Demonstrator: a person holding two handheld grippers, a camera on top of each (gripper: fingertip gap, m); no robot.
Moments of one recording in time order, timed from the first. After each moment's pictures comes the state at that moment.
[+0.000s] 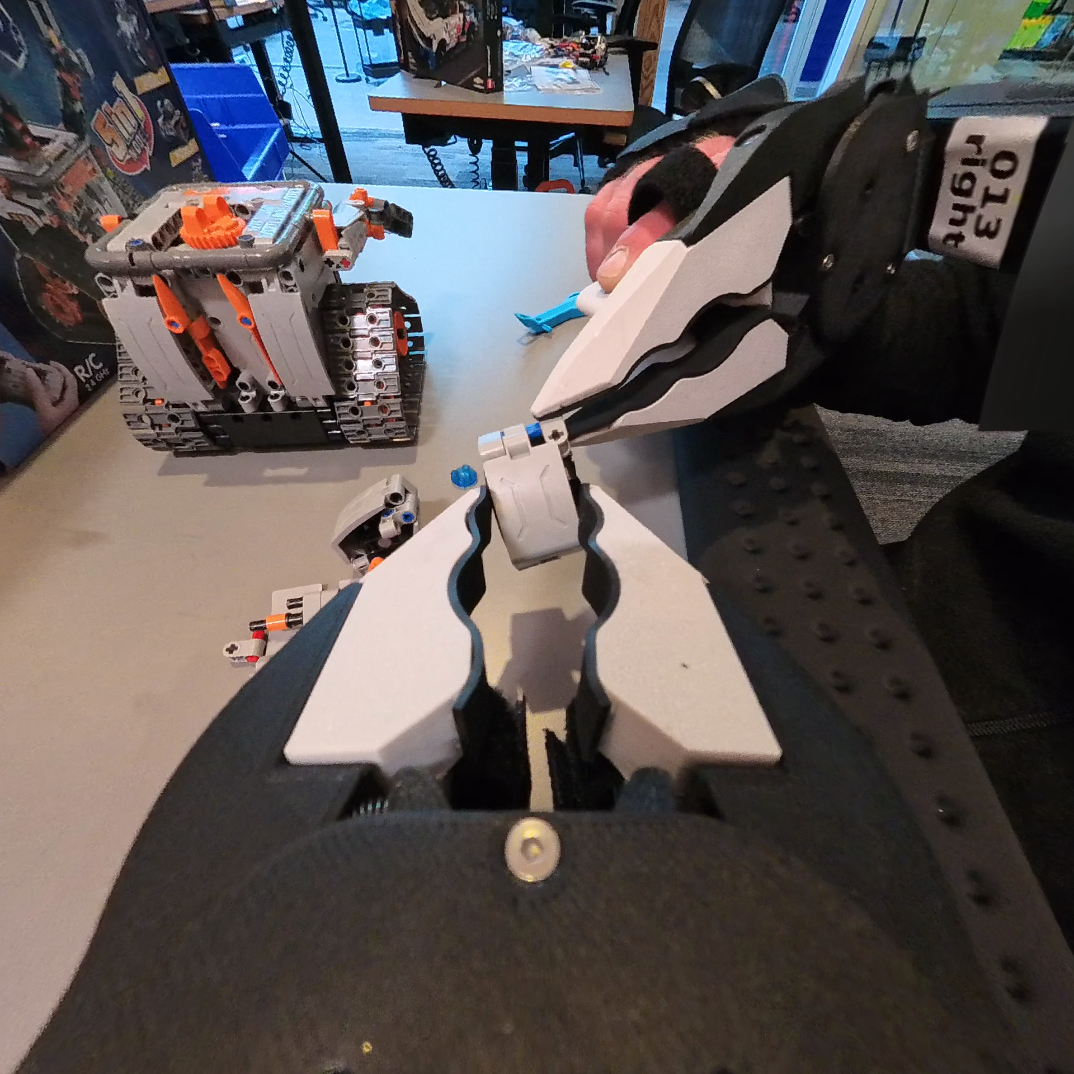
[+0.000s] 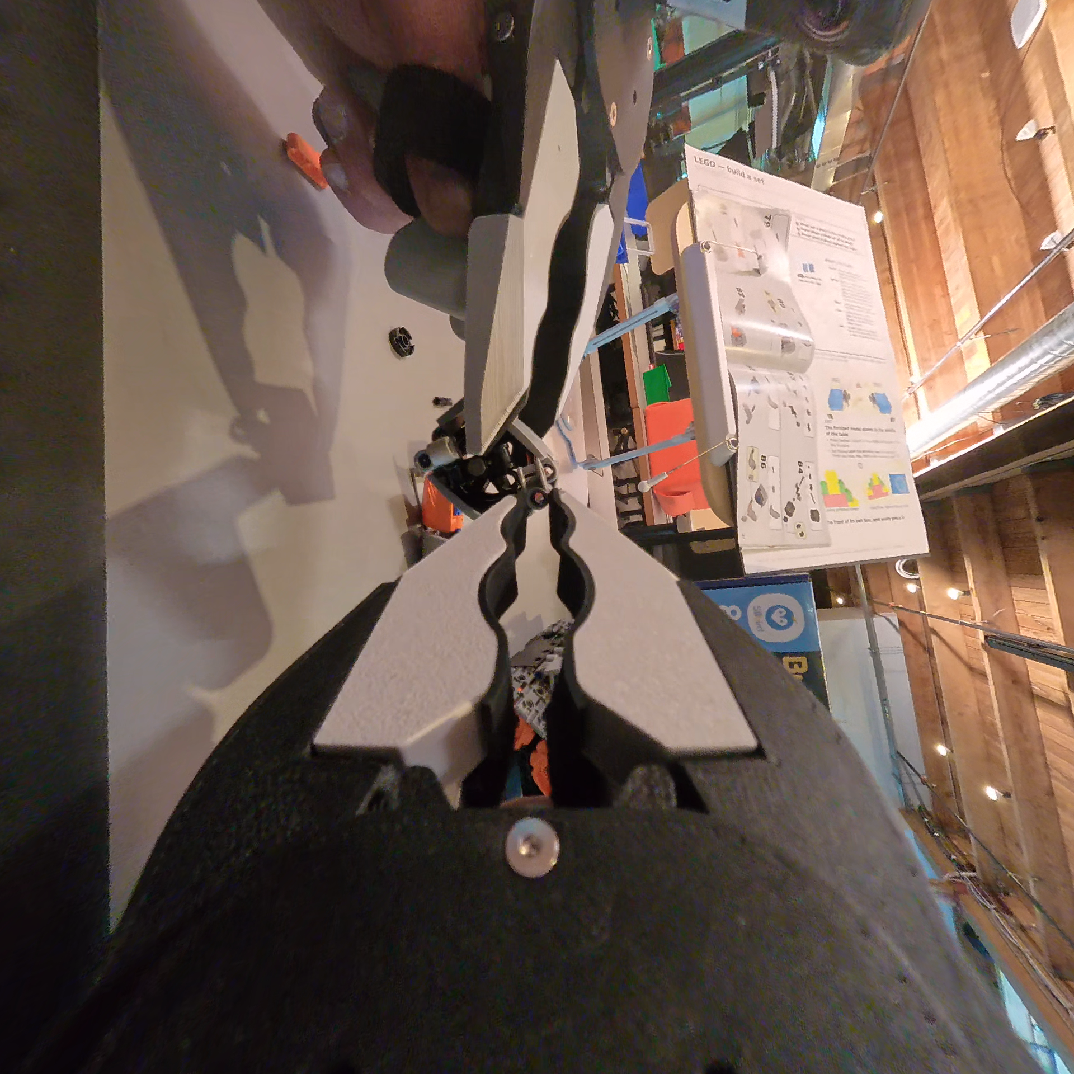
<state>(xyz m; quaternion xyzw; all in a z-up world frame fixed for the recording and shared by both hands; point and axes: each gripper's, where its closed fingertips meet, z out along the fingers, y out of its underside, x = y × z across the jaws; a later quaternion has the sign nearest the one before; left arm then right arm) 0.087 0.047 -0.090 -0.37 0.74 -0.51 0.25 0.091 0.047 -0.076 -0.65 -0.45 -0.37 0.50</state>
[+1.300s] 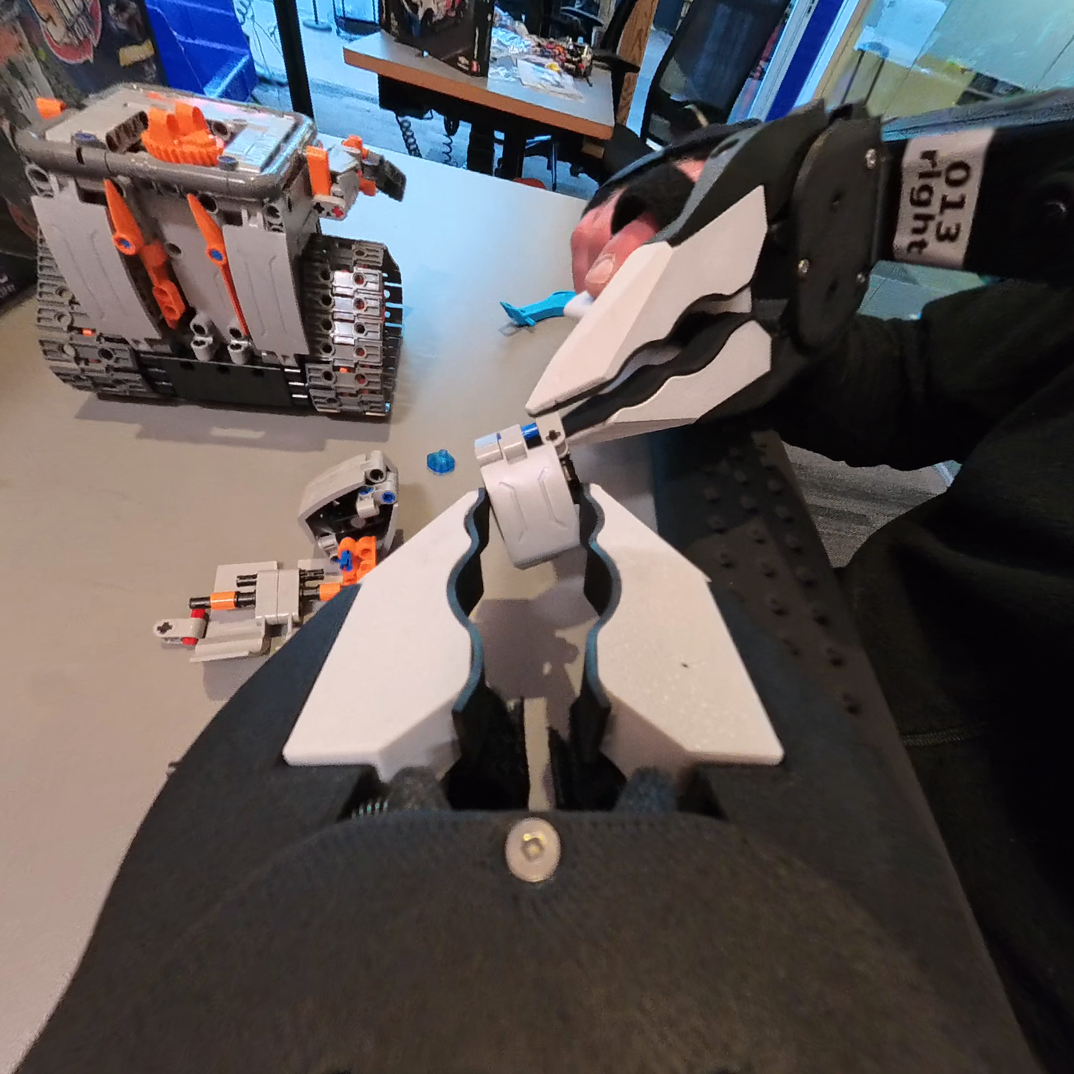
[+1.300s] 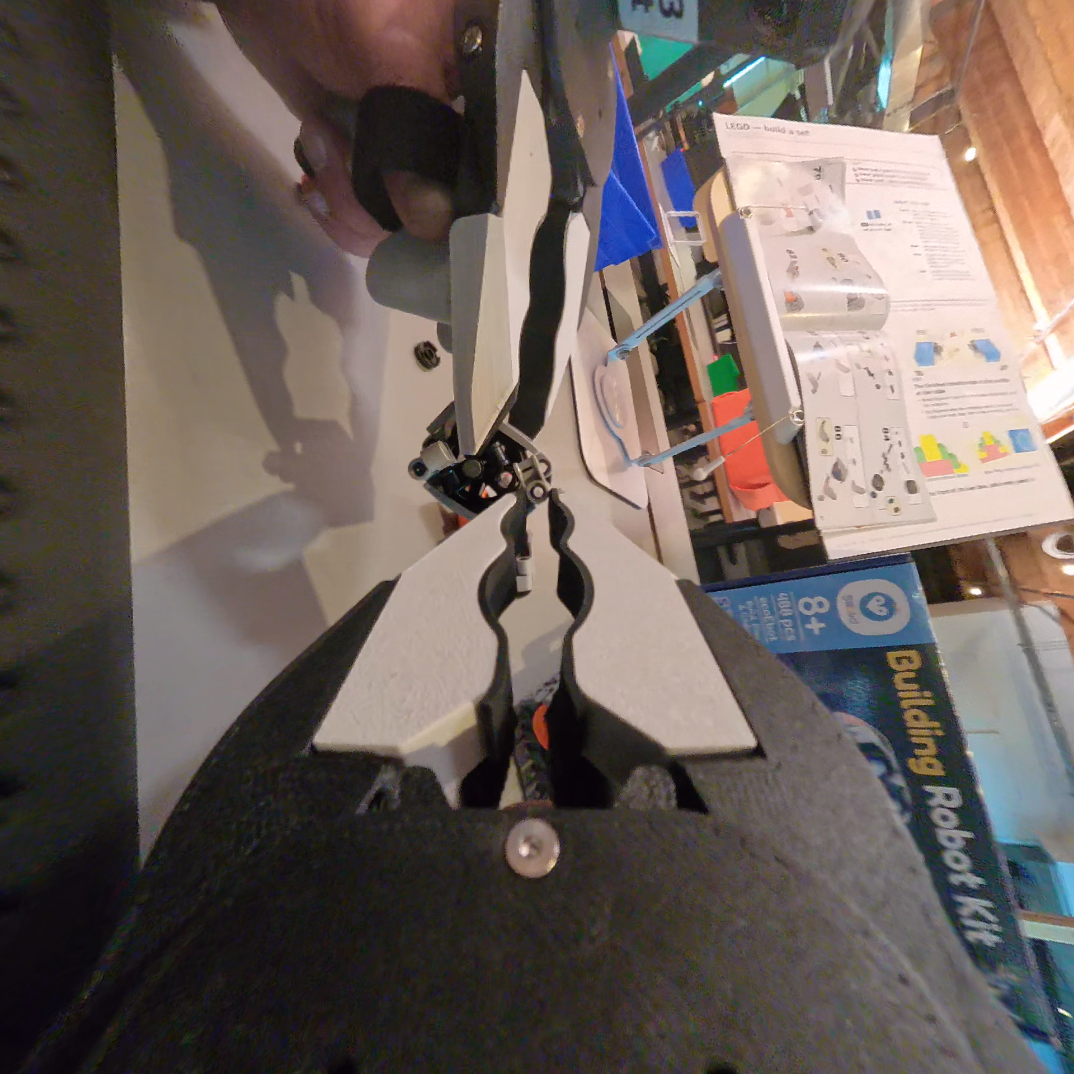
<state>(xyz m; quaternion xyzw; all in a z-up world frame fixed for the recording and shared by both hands) 0.090 0.047 -0.097 -0.40 0.71 -0.54 0.18 0.097 0.050 -0.082 -0.69 -0.42 -0.28 0.52</state>
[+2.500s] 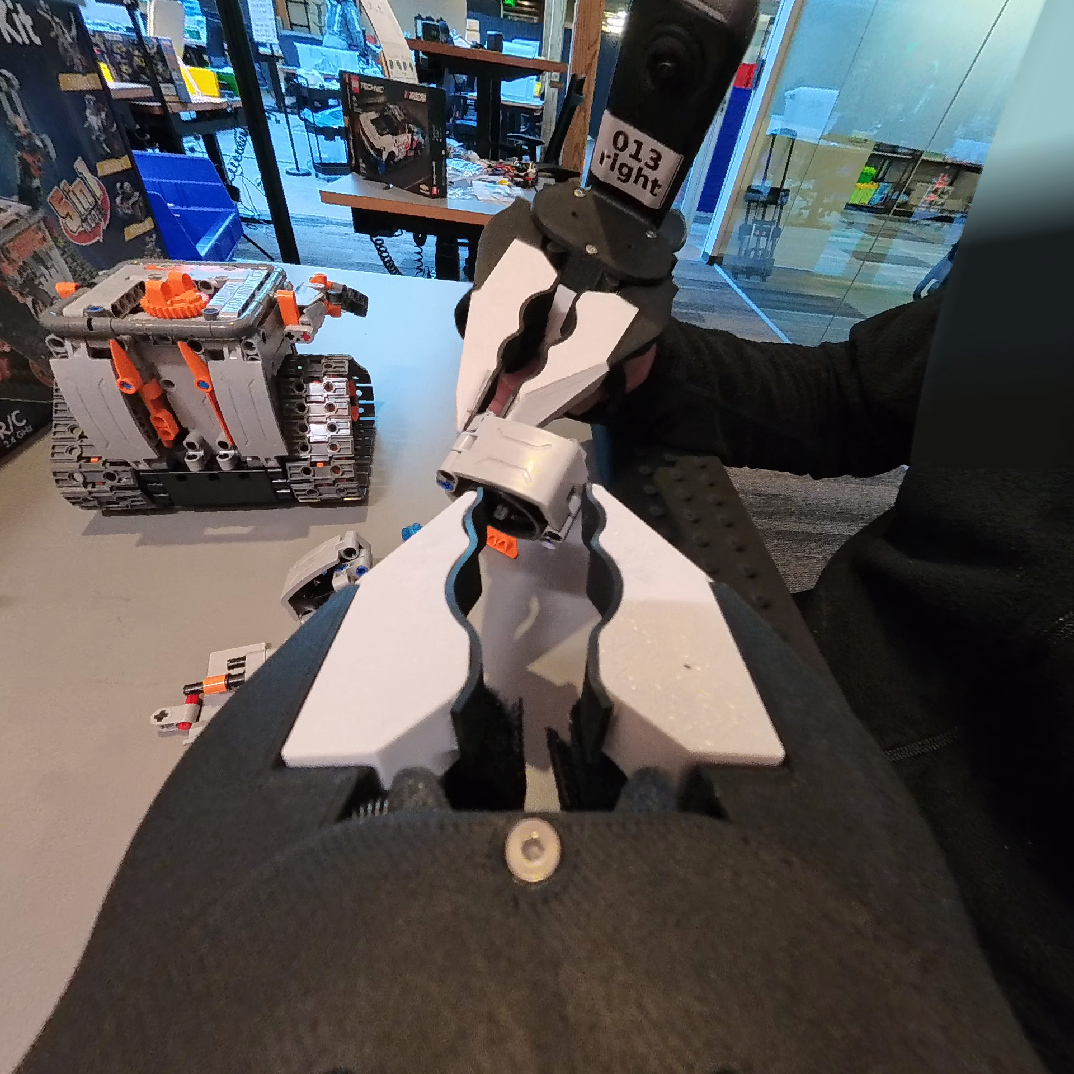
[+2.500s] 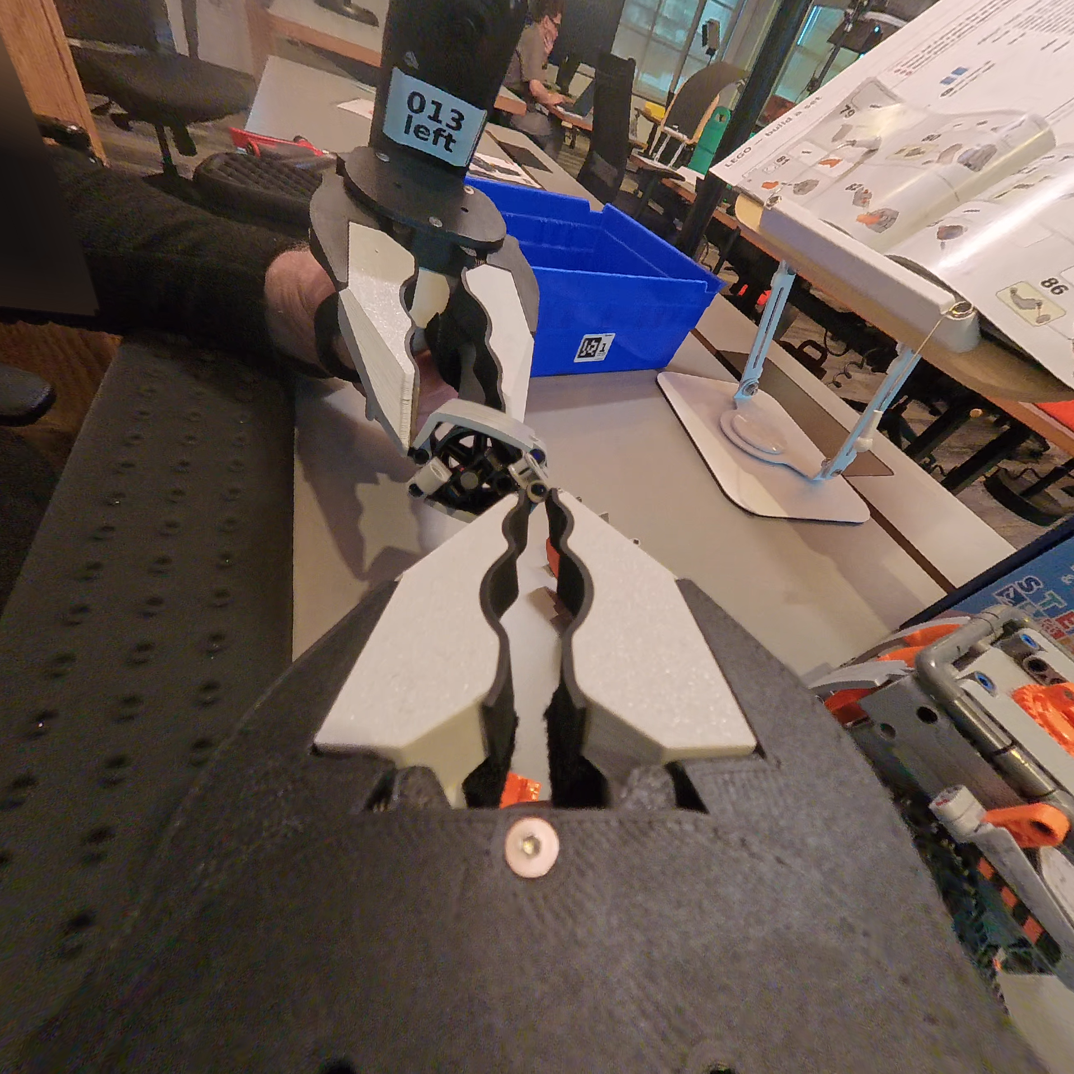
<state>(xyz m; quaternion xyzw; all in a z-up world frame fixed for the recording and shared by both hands) 0.078 0.034 -0.065 -0.34 0.70 -0.59 0.21 0.102 0.046 -0.062 -0.74 -0.28 0.05 0.61</state>
